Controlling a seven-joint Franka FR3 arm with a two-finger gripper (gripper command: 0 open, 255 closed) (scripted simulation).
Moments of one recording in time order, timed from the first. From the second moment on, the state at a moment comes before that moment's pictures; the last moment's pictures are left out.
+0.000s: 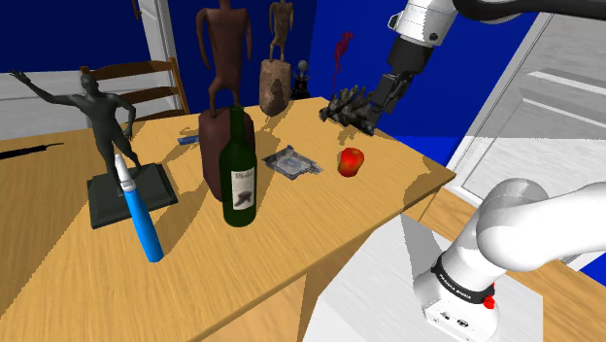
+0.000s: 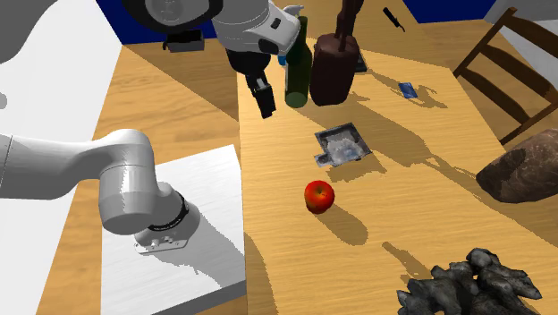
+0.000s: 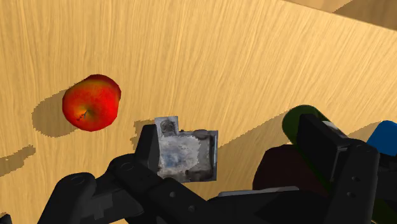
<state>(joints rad) -0.02 -0.79 0.07 -2.37 0.09 1.67 -0.03</state>
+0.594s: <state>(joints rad) -0.08 -0.66 -0.02 -2.44 0.07 1.87 -0.07</state>
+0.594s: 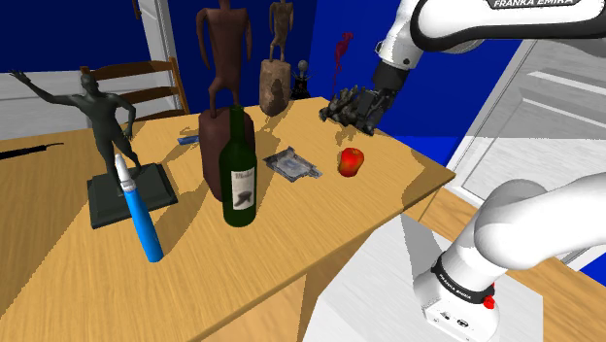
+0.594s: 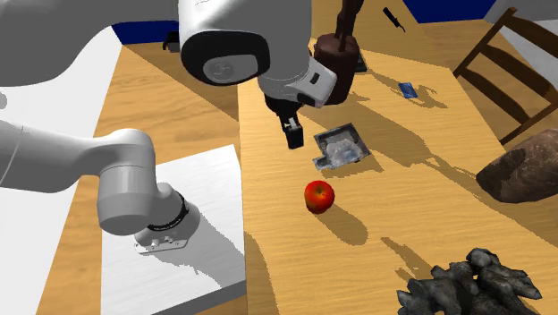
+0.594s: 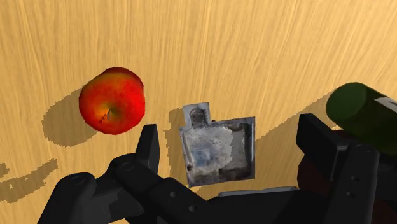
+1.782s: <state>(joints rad) -0.15 -0.17 -0.22 -2.40 0.17 2.27 -0.23</state>
